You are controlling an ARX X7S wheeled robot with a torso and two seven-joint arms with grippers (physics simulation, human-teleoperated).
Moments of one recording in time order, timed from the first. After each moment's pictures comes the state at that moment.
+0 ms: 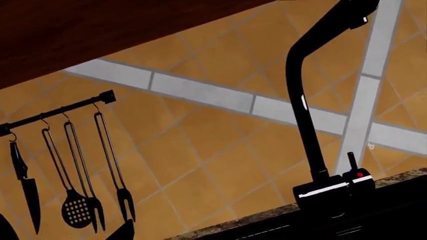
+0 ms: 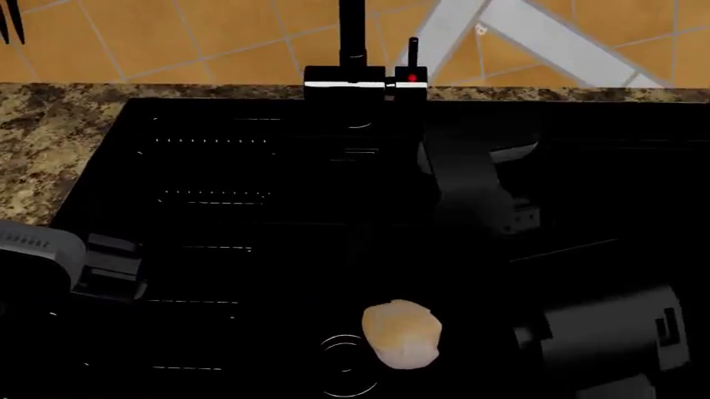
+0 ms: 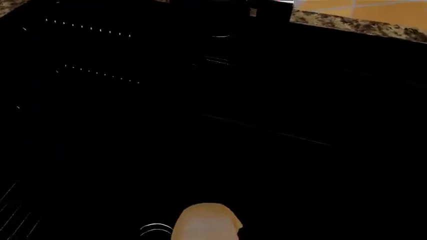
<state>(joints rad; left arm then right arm) -0.49 -0.22 0.22 0.81 0.06 -0.97 -0.08 1.03 0.20 -0.21 0.08 0.45 1.45 0.00</state>
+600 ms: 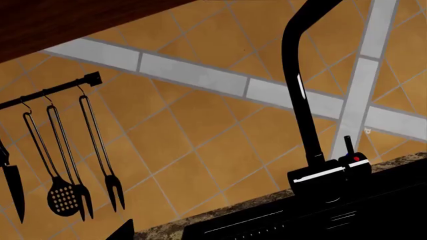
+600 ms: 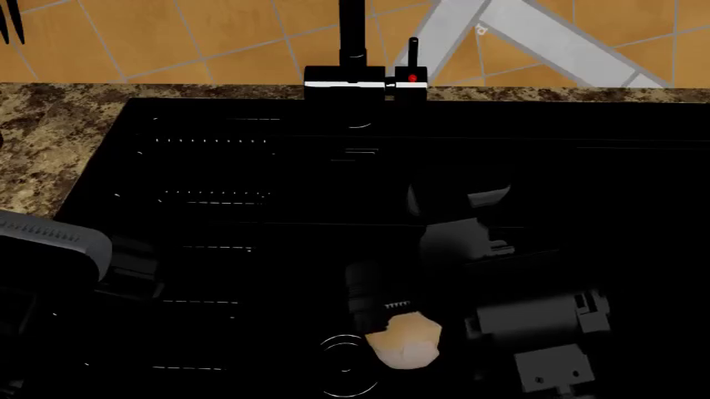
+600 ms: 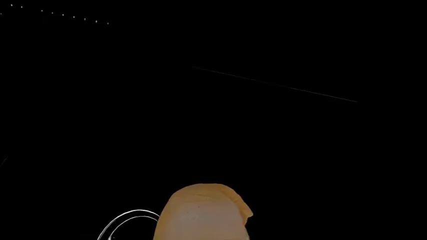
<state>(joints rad) -0.47 -0.23 0.22 0.67 0.03 -0.85 -0.09 1.07 0.15 -0.35 0.58 0.37 1.14 -0.11</state>
